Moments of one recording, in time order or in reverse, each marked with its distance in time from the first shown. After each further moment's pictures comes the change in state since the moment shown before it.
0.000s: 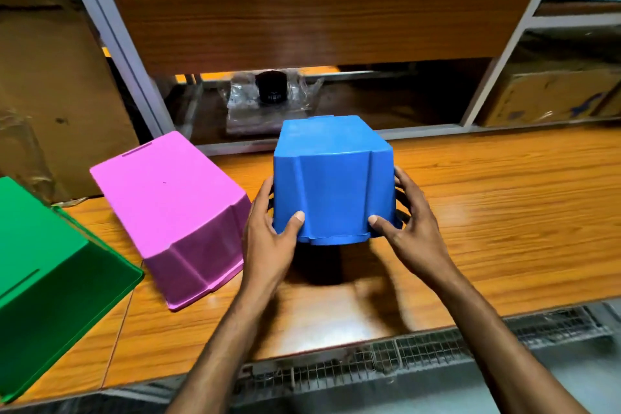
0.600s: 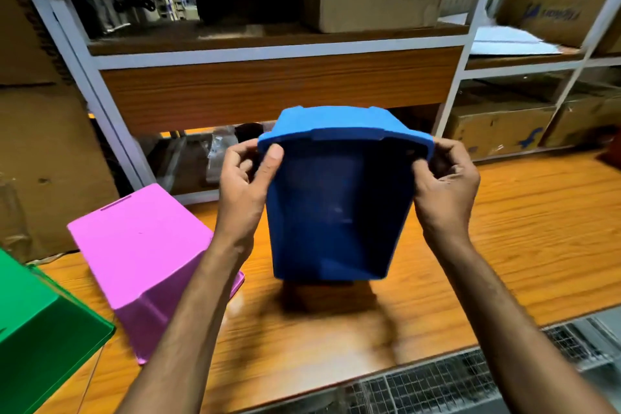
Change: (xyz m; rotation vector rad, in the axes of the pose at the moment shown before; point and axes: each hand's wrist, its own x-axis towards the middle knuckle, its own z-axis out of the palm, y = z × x) left_hand 0.056 0.135 0.024 -0.371 -0.052 0.137; right_hand 0.049 -0.088 -0.084 0.230 0.551 -0.281
